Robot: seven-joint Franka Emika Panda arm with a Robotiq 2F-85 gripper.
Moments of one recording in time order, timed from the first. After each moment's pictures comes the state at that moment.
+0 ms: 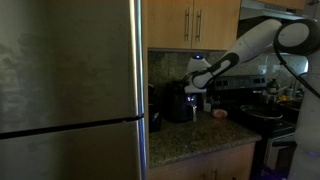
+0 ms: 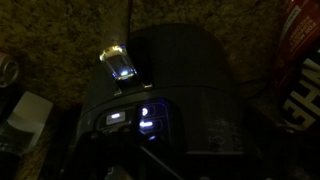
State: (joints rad) arm 0.16 0.08 0.08 -2.10 -0.41 2.64 0.73
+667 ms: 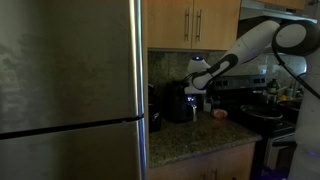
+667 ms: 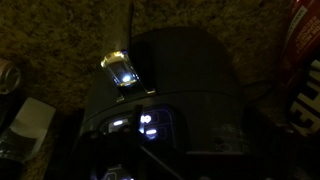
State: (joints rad) arm 0.16 0.09 0.07 -2.10 -0.41 2.64 0.75
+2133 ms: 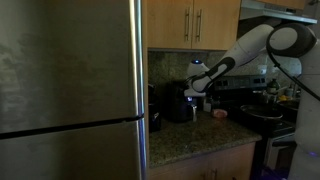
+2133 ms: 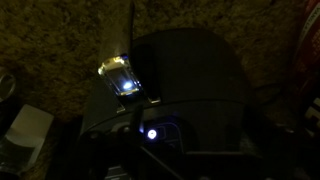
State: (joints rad) arm 0.16 0.15 0.05 -2.08 -0.42 2.67 0.76
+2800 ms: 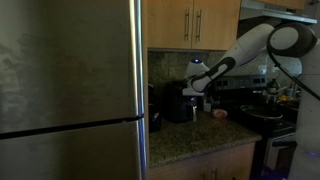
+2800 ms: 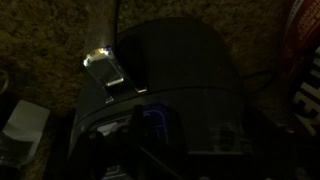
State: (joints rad) arm 0.18 0.14 0.05 -2.08 -0.46 2.70 0.84
